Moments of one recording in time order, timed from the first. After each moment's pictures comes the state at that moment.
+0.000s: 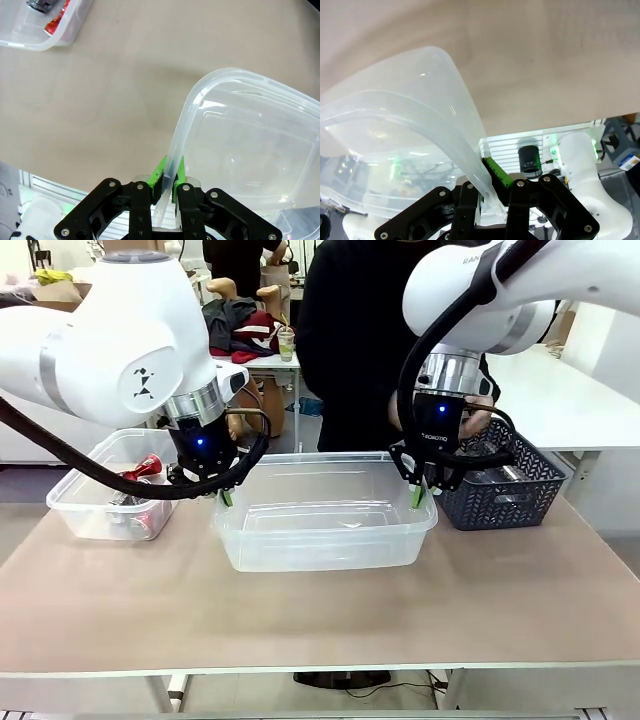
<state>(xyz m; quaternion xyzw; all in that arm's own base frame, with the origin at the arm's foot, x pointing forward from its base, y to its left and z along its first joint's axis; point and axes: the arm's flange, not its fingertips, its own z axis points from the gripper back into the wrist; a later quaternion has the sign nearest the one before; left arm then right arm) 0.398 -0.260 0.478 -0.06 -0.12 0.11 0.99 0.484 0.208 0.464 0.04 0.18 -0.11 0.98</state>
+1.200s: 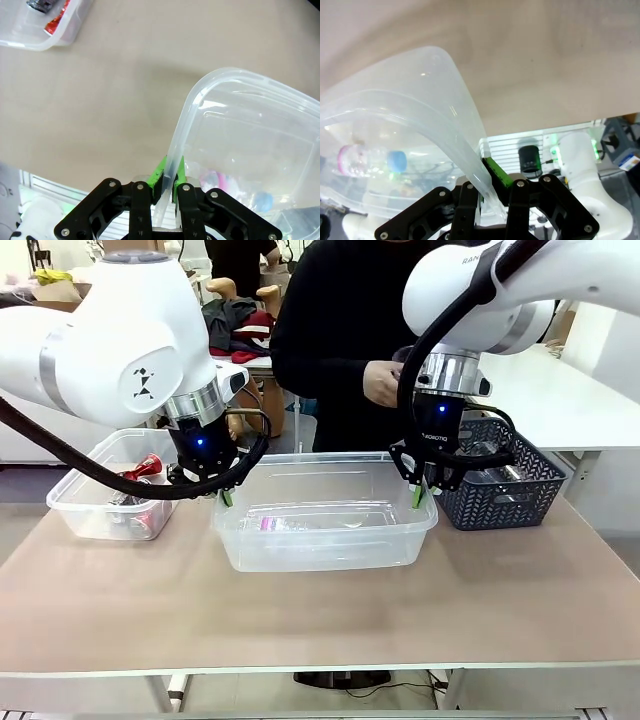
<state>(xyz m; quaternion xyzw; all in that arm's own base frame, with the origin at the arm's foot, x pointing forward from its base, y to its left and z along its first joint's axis) 0.398 -0.260 0.478 -0.06 -0.12 0.11 0.99 0.484 0.208 0.464 0.04 0.18 -0.11 0.98</state>
